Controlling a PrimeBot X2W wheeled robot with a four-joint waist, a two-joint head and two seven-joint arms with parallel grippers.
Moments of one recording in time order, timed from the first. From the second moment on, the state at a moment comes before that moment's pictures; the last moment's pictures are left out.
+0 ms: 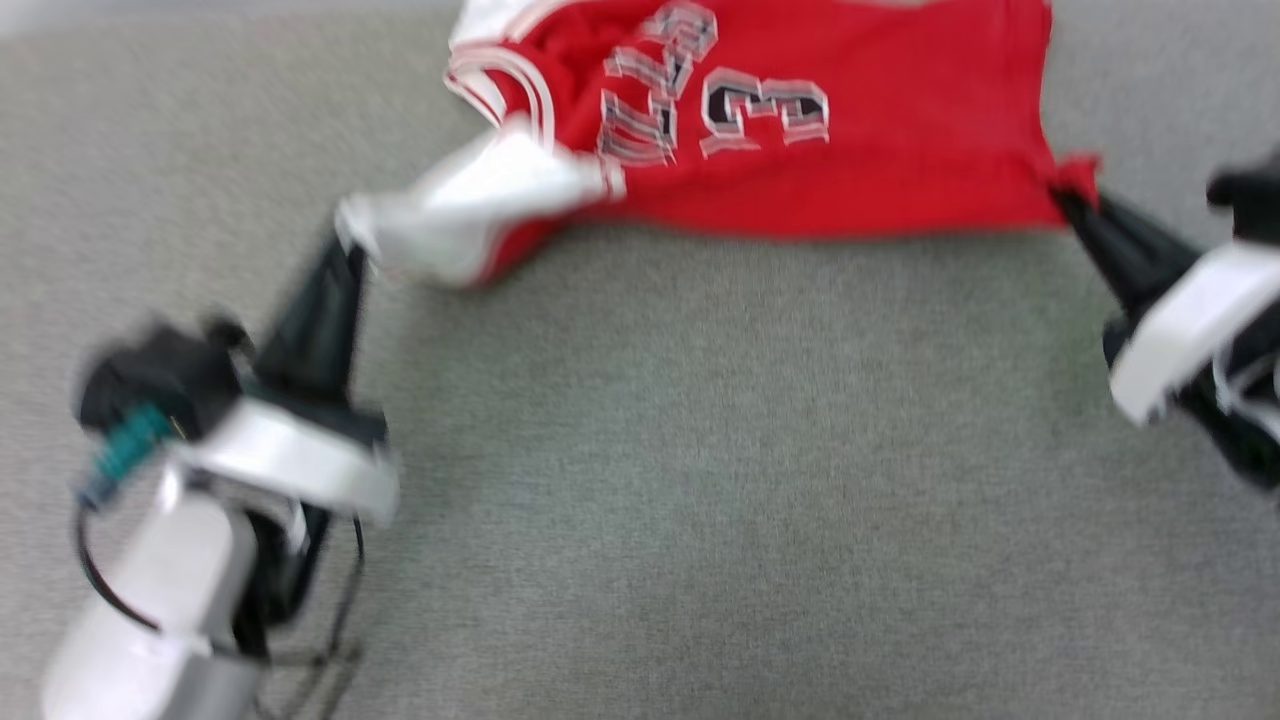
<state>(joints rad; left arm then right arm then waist) -0.43 0.50 -0.38 0.05 -0.55 0.03 -0.26 -0.83 -0.67 0.79 0.48 0.88 0.13 -0.14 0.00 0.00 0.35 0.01</state>
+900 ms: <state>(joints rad) 0.27 0.53 -0.46 -0.01 -0.84 -0.08 -0.08 -0.23 -0.77 0.79 0.36 0.98 0.13 -0.19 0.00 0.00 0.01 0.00</state>
